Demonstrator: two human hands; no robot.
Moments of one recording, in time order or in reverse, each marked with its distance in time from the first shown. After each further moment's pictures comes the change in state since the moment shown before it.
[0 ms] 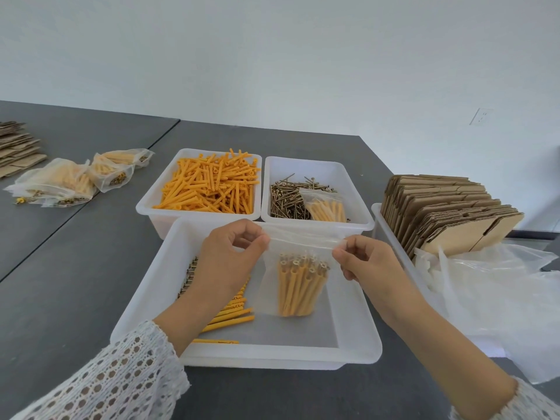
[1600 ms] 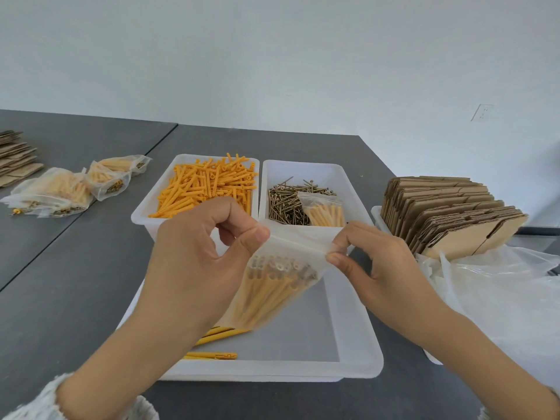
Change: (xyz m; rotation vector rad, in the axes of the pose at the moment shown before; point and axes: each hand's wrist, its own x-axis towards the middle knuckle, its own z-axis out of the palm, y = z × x) left_hand -0.032 0.085 -0.038 0.117 0.112 0.244; right_hand -0.018 -0.042 -0.015 -0.510 -0.069 -0.637
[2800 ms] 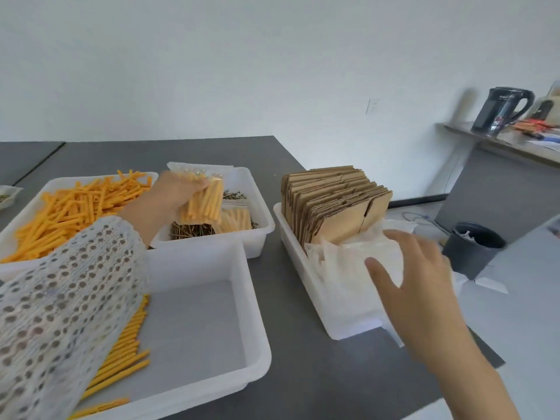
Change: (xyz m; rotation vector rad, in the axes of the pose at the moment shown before) left_hand 0.167 -0.053 0.163 -0.271 -0.325 -0.711; right_hand -0.107 0.042 -0.097 -0.376 0.331 0.813
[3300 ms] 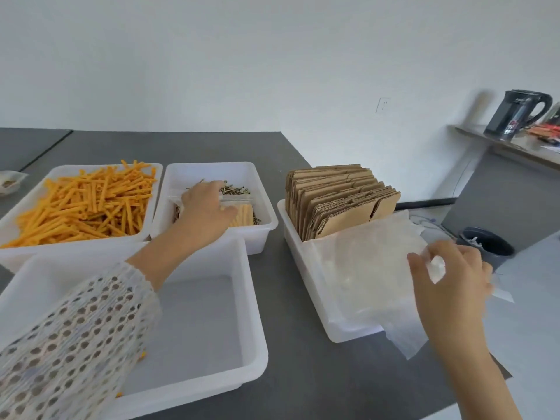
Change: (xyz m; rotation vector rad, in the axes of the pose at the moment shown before) left_hand -0.047 -0.032 0.038 0.777 0.055 0.486; right_hand 0.029 0.052 0.014 0.064 0.309 0.041
